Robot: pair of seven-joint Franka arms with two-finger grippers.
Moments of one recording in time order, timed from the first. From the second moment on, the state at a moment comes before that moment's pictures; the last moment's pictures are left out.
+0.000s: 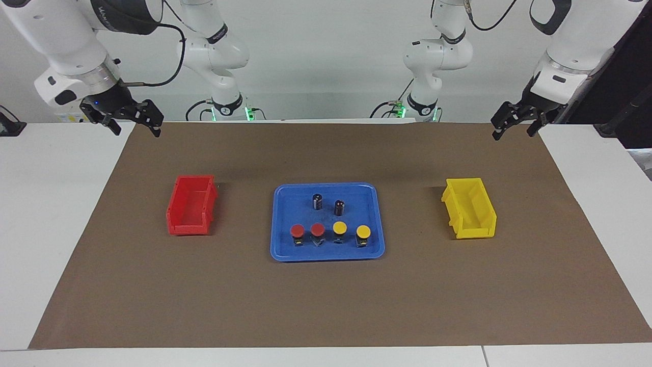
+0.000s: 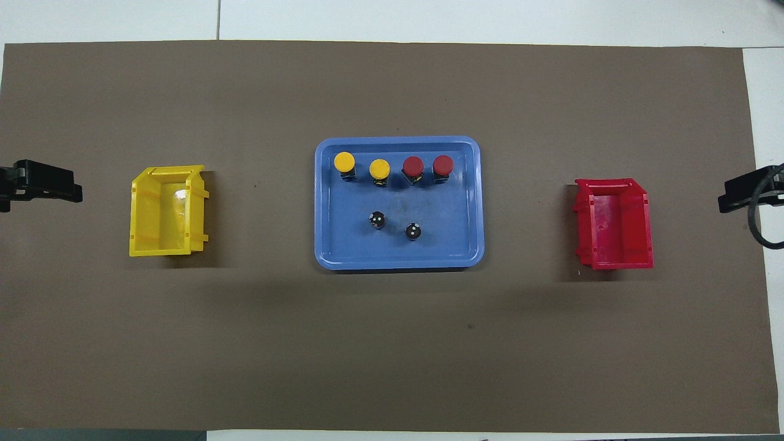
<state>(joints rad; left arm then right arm) -0.04 -0.09 0.01 -1.68 -0.01 1.59 -0.09 -0.03 -0.03 -0.06 -1.60 -0.03 1.46 -0.03</state>
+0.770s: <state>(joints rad) -0.03 -0.09 0.00 -1.68 -0.01 1.59 -0.09 -0.03 -0.03 -0.06 -1.60 -0.03 1.46 -0.05</state>
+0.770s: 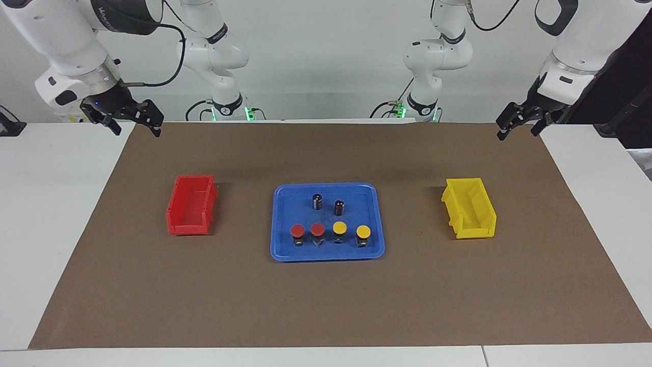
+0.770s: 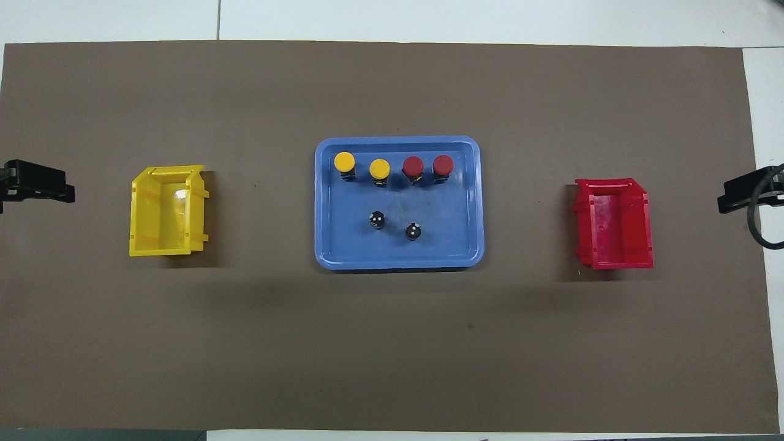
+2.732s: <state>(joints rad) -0.03 -0.10 0.00 -1.73 -0.01 1.63 -0.10 0.31 0.56 0.12 -1.44 -0.10 2.07 0.54</state>
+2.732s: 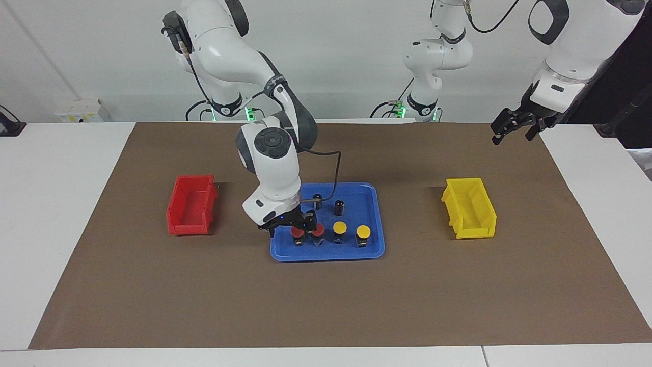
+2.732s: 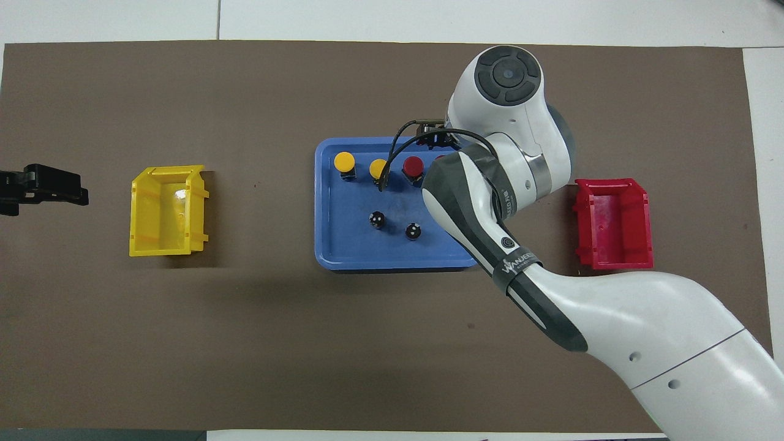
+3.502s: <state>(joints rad) -0.03 -0.10 0.00 -1.74 -0.01 1.63 -0.10 0.31 0.56 0.14 -1.49 -0.10 2.08 0.54</state>
